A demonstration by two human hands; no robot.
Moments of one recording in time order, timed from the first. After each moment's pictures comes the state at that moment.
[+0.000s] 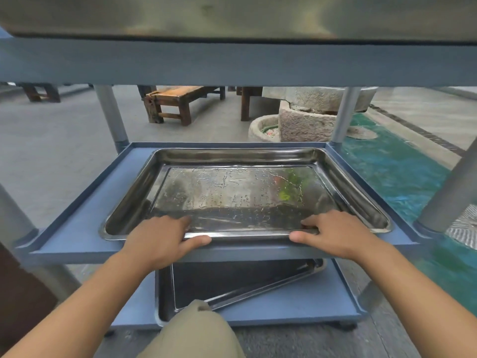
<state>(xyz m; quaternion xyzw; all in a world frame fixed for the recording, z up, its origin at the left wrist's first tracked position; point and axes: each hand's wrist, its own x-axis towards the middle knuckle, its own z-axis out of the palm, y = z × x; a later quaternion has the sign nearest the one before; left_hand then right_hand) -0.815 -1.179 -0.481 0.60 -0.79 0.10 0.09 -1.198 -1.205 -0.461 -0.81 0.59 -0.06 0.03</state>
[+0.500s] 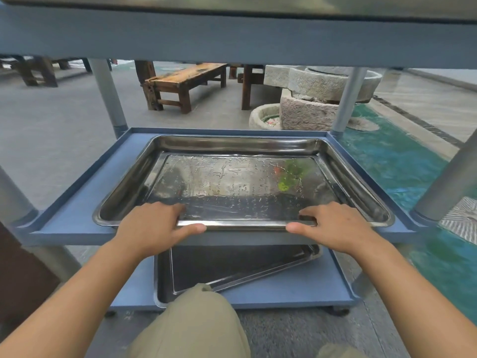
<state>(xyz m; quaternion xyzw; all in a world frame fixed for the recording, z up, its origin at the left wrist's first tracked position) -0.814 -1.165 -0.480 0.62 -0.77 0.10 0.12 -1.191 -1.184 -0.461 -0.80 0.60 -0.09 0.00</state>
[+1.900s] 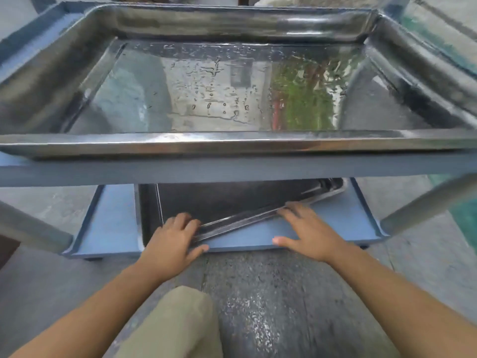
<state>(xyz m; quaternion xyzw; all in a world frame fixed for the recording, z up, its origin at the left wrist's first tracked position) -0.828 -1.153 -0.729 0.61 -0.78 -0.11 -0.04 -1.161 -1.194 -0.724 -0.81 0.56 0.03 0.19</state>
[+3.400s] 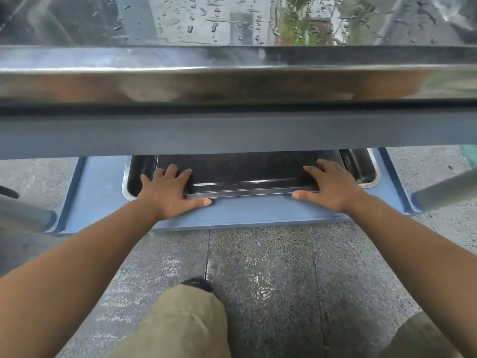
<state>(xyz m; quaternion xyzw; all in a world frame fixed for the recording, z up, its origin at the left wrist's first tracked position) -0.793 -1.240 -0.786 0.66 -0.72 -0.14 -0.15 -1.187 -1.265 -0.783 -0.73 0.65 0.12 0.17</state>
